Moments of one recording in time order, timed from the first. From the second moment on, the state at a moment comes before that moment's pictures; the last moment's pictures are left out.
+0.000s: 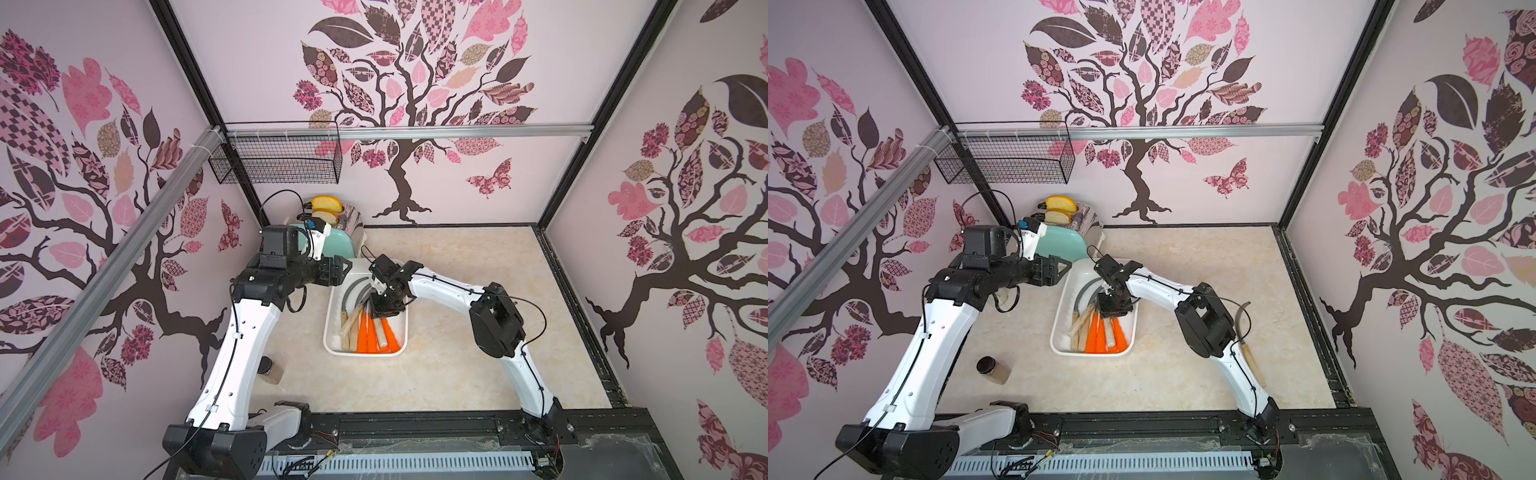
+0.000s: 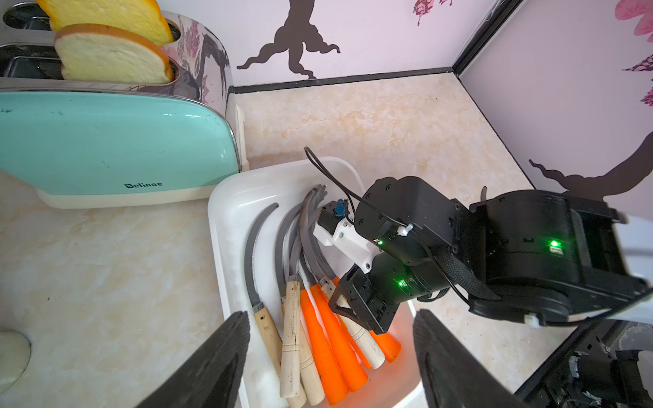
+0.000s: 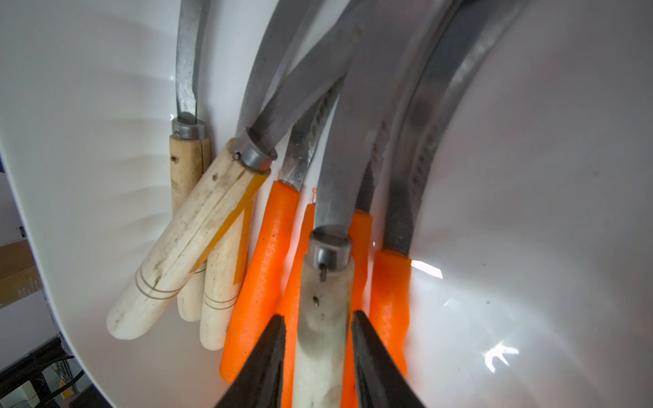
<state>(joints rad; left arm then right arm) -0.12 1.20 1.39 -0.88 0.39 0.00 0.83 2.28 1.91 -0.84 -0.31 0.57</state>
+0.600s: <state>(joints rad) -0.12 1.19 1.40 -0.88 0.38 0.00 0.83 2.08 1.86 -0.85 0.00 0.52</state>
